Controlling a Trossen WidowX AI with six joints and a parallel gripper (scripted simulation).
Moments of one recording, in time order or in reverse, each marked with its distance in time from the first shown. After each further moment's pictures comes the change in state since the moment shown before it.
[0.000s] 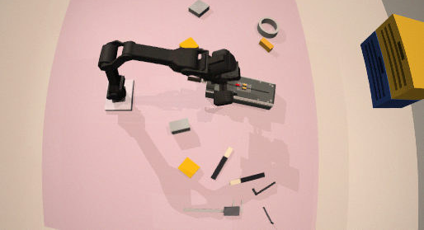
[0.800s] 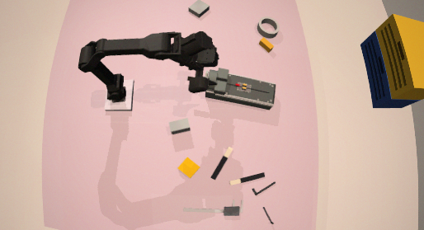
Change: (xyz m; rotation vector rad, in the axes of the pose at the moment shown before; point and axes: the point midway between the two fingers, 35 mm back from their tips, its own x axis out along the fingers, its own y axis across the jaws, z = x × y) arm -0.084 0.024 -0.018 0.070 -0.051 -0.099
